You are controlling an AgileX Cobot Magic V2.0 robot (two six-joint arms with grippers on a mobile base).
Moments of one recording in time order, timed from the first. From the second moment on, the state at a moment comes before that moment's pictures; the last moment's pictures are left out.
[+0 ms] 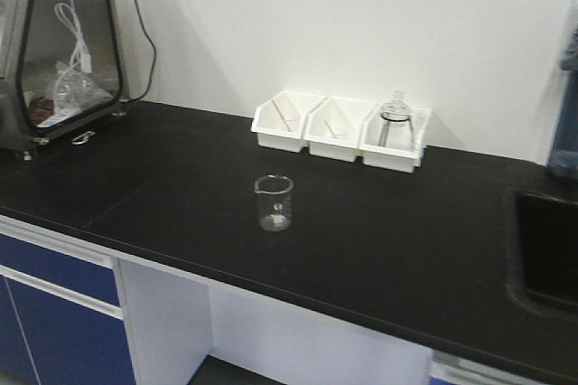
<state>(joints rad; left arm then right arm) -0.07 -0.01 0.03 -0.02 0.01 0.05 0.02 0.35 -0.16 -0.58 -0.06 0.55</state>
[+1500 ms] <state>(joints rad) -0.07 -0.01 0.03 -0.02 0.01 0.05 0.02 0.35 -0.16 -0.58 -0.06 0.55</state>
